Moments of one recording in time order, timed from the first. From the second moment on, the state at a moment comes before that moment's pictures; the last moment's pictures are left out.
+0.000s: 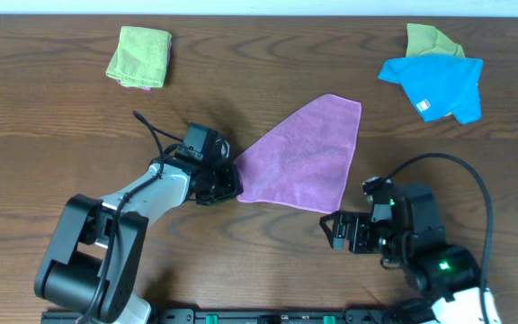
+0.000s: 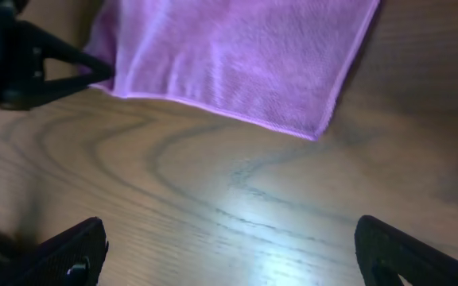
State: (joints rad) left arm -0.36 1.72 0.82 -0.35 0.50 -0.60; right arm 0.27 0.78 0.50 -0.70 -0.34 0.43
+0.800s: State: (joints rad) left arm -0.36 1.49 0.82 -0.50 0.53 -0.58; right arm 0.27 0.89 0.15 -0.11 -0.32 0.81
